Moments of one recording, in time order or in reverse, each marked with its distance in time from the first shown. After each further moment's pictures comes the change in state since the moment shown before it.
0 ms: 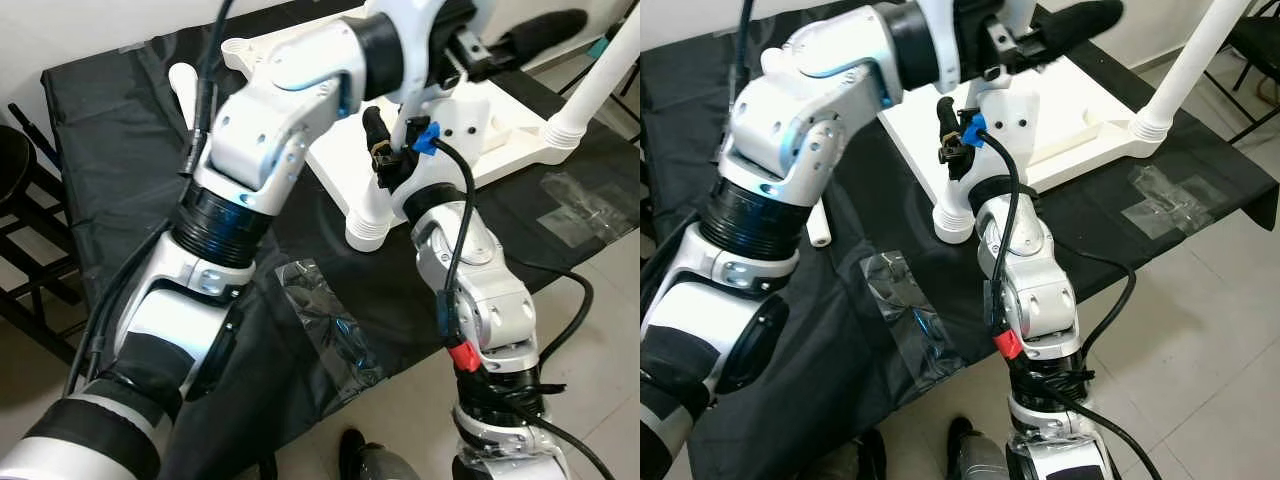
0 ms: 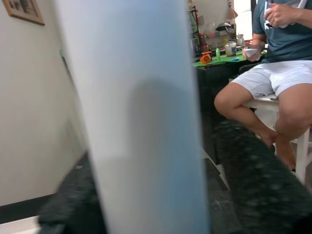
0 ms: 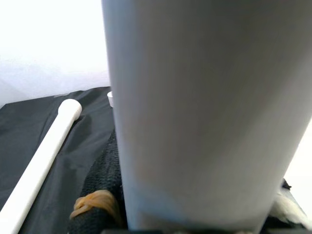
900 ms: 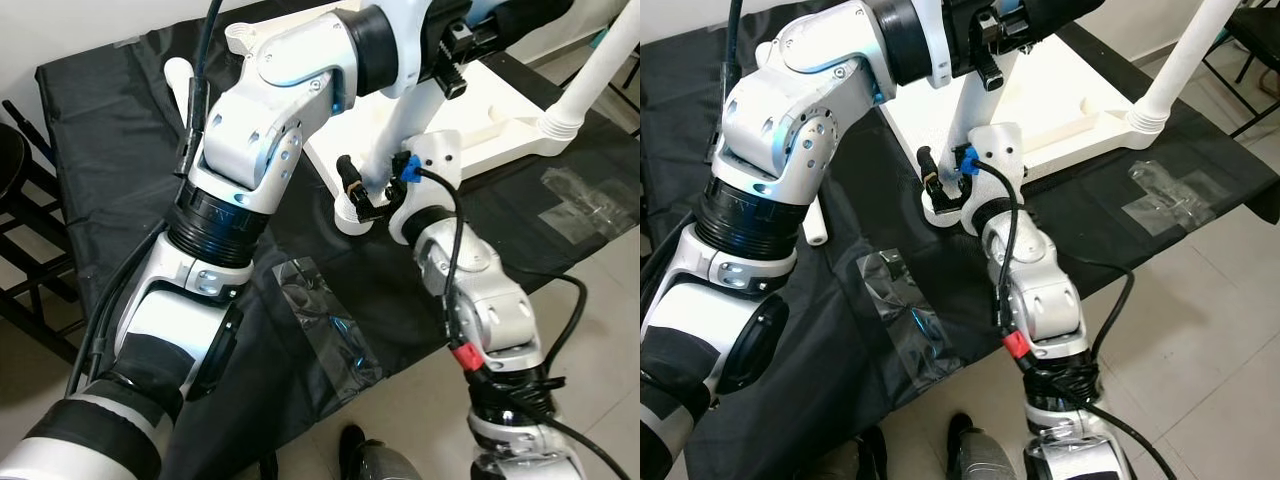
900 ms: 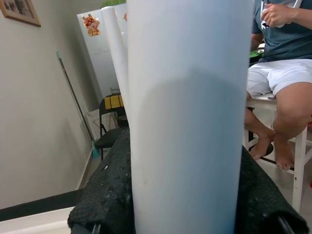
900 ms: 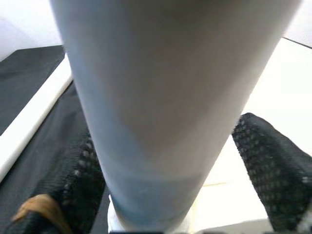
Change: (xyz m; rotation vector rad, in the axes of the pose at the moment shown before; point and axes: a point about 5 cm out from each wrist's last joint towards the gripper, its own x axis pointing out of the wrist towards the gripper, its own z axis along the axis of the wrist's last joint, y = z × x) left arm 0.002 -0.003 0.006 0.022 -0.012 -0.019; right arm 0.001 -0.016 -0.025 -0.049 0.137 0.140
